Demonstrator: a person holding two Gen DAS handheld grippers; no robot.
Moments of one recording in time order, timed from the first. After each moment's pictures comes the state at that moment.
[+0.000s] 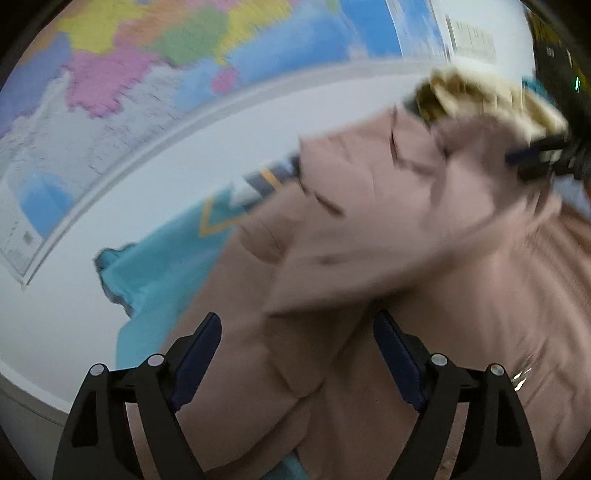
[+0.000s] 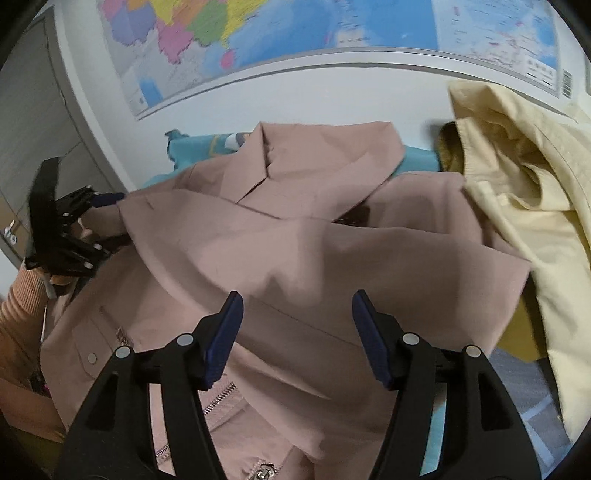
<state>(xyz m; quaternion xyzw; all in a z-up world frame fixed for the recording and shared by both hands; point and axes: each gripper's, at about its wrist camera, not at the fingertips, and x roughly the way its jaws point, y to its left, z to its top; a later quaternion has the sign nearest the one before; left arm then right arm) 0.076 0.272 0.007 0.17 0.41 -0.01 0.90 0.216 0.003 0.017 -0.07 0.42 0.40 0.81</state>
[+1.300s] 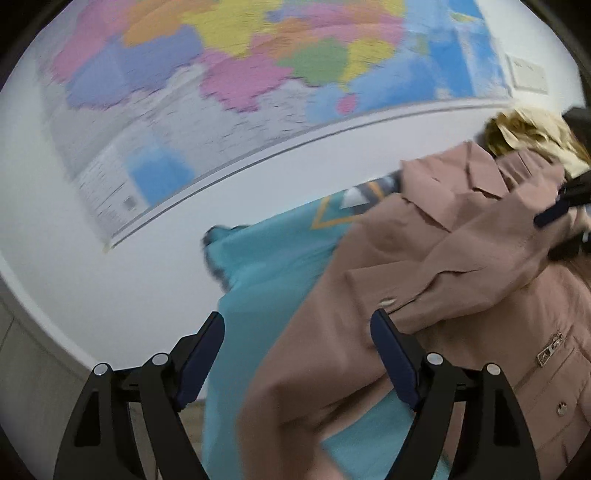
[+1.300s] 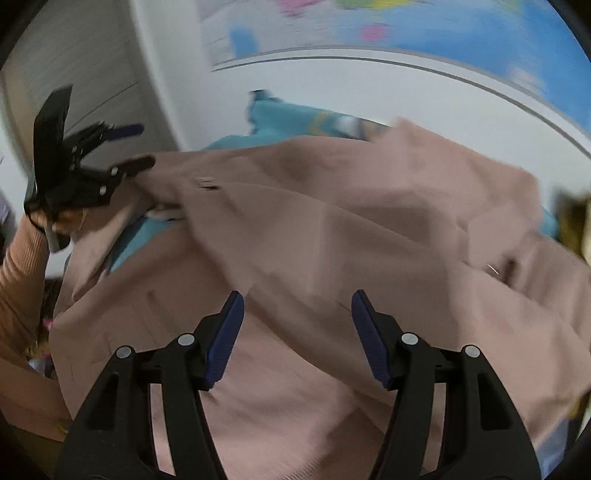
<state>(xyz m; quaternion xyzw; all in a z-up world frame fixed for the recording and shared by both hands) -0.006 0.332 0.069 0.14 0.35 0.13 0.92 0.161 0.111 0.018 -0.17 0.39 0.50 0.75</state>
